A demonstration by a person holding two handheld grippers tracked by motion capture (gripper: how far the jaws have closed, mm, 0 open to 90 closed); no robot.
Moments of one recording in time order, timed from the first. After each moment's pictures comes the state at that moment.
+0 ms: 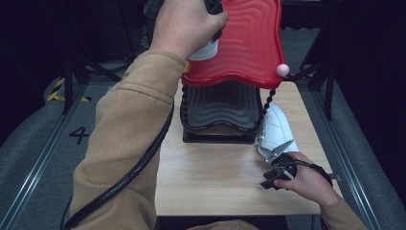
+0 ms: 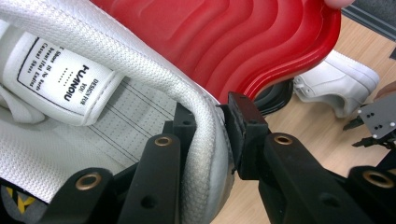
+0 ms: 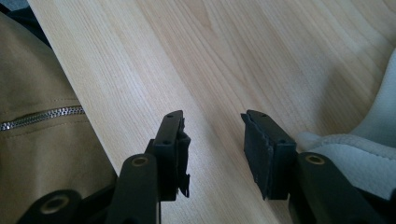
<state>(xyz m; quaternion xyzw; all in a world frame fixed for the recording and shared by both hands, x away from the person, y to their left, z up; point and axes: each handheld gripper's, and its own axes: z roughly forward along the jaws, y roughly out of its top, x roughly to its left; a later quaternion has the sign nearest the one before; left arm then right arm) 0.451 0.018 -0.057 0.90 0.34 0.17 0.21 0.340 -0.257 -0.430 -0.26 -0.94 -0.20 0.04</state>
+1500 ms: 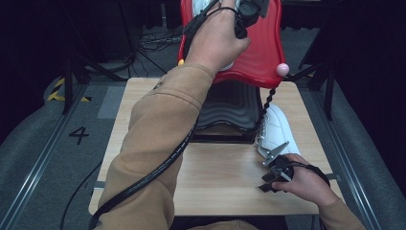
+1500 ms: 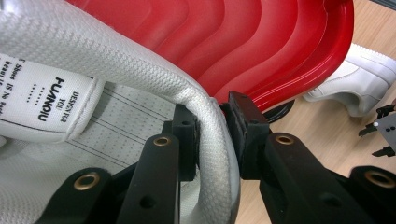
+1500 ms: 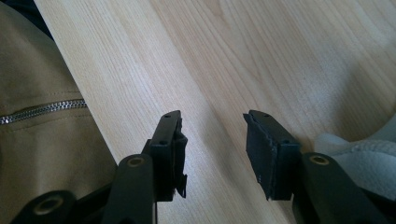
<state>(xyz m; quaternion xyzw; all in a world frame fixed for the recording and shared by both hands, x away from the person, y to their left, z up) 0.477 -0.034 -0.111 0.92 0.30 0.17 0.17 0.338 -0.252 -0.437 -0.26 -0.95 -0.18 0.06</state>
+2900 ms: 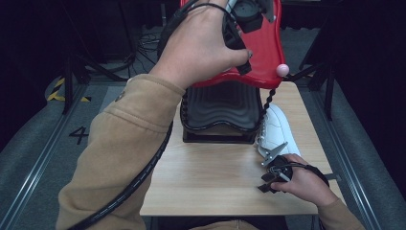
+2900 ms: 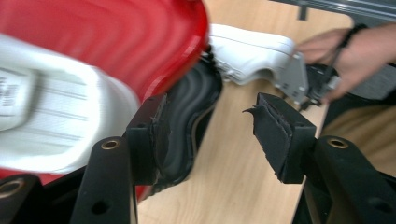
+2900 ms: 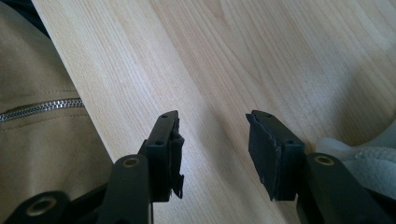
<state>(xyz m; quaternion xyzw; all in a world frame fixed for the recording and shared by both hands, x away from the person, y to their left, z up) 0.394 -0.009 -0.076 0.95 0.16 0.11 0.23 0.338 -0.249 -0.438 -0.25 -0.95 -0.18 0.05</state>
